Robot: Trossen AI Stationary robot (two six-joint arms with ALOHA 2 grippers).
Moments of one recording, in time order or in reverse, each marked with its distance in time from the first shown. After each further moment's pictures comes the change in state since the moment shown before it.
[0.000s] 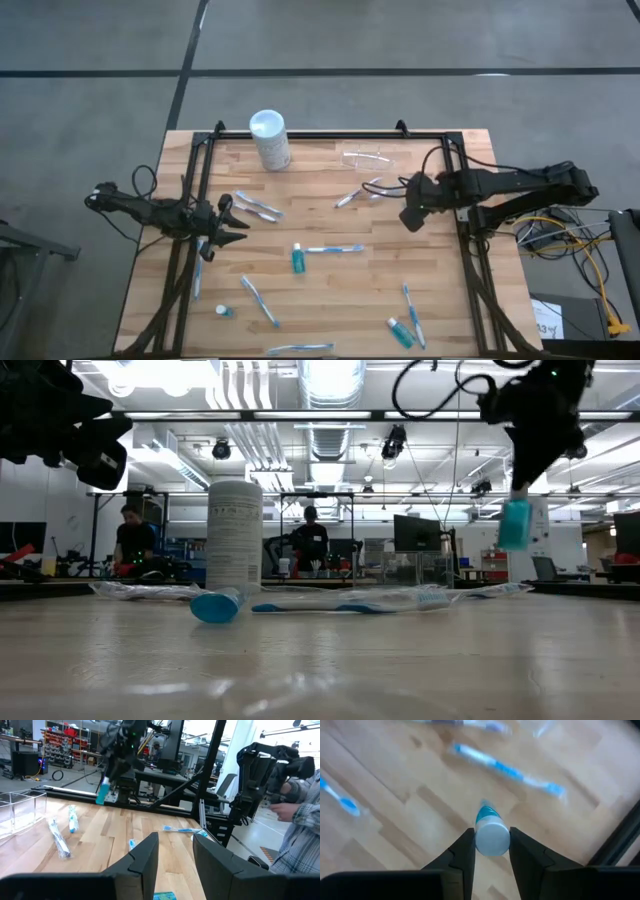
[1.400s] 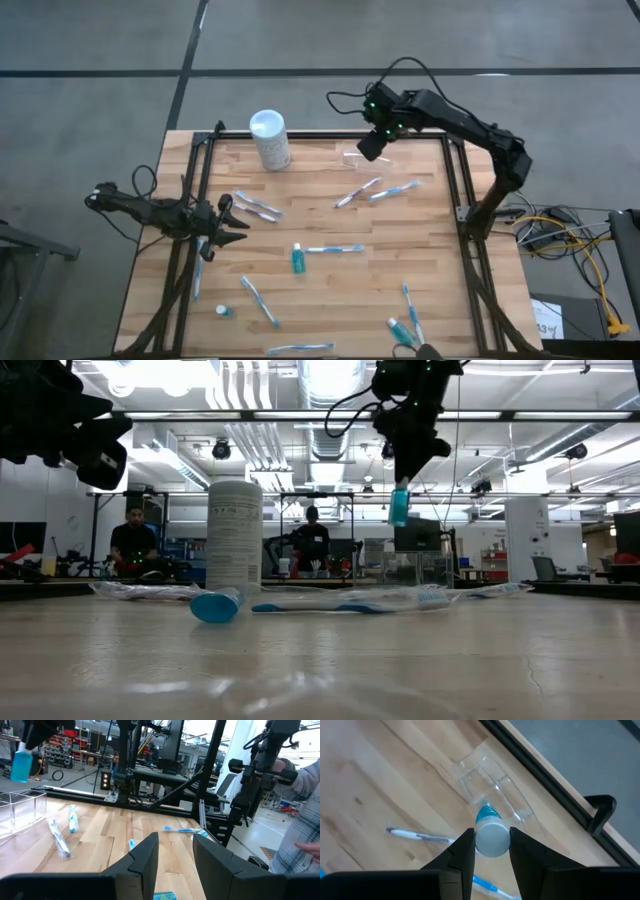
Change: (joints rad) left arm 0.000 0.000 0.000 0.000 0.000 0.000; right arm -0.586 0.604 0.750 -0.009 -0.249 -0.603
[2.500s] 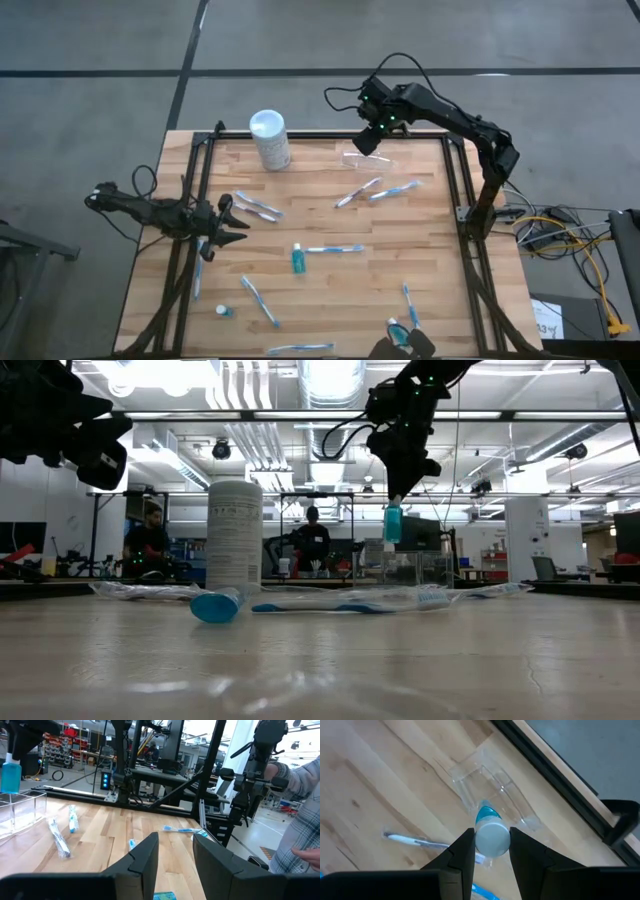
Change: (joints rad) left arm 0.000 0.000 0.000 0.000 0.000 0.000; right arm -0.072 0.103 0.031 0.023 -0.100 -0.055
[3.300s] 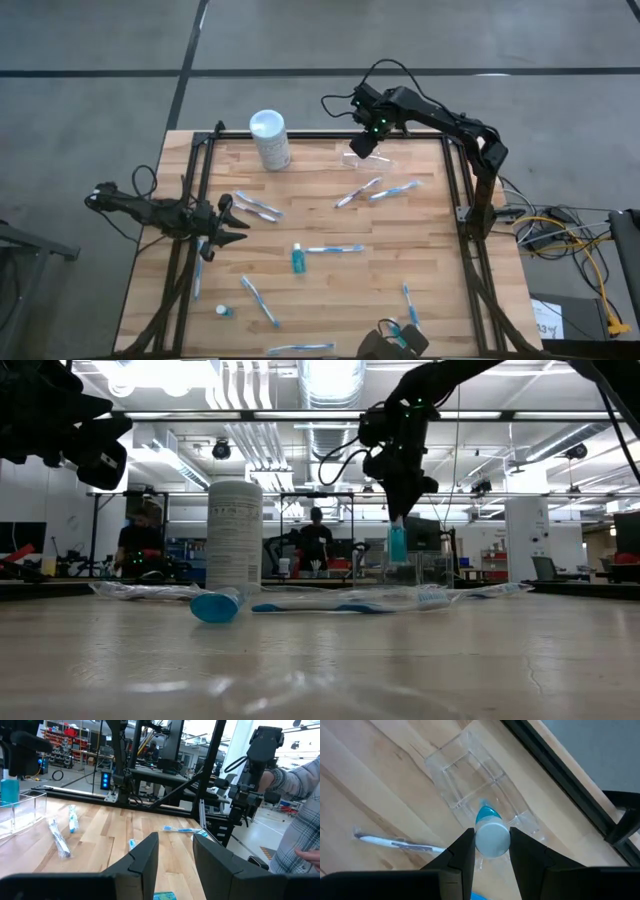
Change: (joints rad) left arm 0.000 0.000 0.000 0.000 0.000 0.000; right arm -0.007 0.099 -0.001 -0.004 0.037 -0.011
